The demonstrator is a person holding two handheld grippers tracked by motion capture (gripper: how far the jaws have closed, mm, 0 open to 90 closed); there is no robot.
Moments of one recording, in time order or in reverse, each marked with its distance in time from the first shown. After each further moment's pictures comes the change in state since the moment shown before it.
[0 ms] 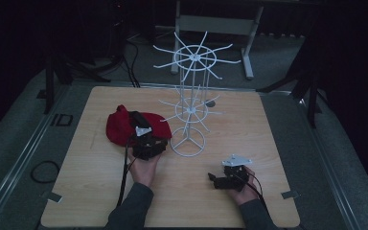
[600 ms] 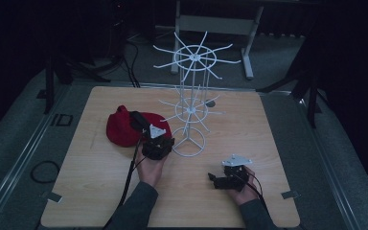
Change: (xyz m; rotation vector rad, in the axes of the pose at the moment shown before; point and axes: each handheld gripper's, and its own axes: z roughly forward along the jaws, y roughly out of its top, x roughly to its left) left arm -0.031 0.006 0.006 0.008 -0.053 0.251; right arm 0.000 0.000 0.000 -0.001 -0.001 -0.003
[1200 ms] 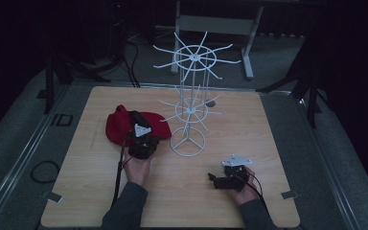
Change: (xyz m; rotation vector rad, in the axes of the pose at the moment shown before) left arm 0.039 -0.009 -0.024 0.009 0.063 -0.074; right arm 0.000 0.000 0.000 0.000 0.000 0.001
